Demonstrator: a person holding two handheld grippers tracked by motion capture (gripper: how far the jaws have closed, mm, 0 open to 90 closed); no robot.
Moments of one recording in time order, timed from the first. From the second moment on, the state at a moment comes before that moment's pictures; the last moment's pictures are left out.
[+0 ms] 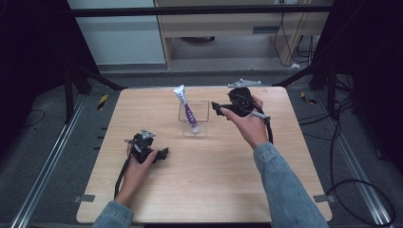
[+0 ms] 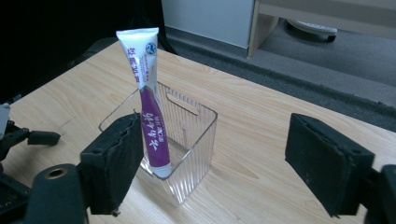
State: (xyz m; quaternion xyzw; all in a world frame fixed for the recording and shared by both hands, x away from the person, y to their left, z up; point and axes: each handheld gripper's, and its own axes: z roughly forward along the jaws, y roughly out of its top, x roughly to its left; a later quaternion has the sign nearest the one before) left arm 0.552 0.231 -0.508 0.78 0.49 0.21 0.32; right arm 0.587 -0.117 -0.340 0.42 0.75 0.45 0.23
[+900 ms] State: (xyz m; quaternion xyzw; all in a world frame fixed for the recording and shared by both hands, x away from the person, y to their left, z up) left arm 0.552 0.231 -0.508 0.79 0.48 0.21 0.32; right arm 0.587 -0.159 -0.360 0.46 0.74 0.41 0.27
